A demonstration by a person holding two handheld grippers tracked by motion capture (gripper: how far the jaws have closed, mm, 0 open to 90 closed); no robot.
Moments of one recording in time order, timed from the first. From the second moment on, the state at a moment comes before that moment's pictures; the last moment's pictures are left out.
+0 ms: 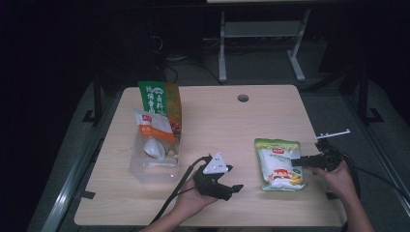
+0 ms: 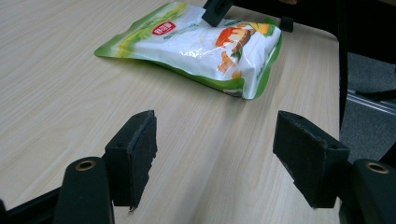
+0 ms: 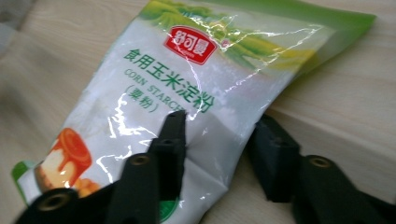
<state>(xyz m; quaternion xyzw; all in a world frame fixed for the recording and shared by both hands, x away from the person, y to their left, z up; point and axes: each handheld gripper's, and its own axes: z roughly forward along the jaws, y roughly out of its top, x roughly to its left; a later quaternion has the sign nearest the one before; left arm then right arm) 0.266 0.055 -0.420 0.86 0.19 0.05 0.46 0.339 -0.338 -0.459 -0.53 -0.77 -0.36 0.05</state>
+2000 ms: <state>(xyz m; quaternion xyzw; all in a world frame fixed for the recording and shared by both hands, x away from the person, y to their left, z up) 0.344 -0.005 -0.435 0.80 0.29 -0.08 0.52 0.304 -0.289 -0.378 -0.41 -0.79 -0.45 -0.06</state>
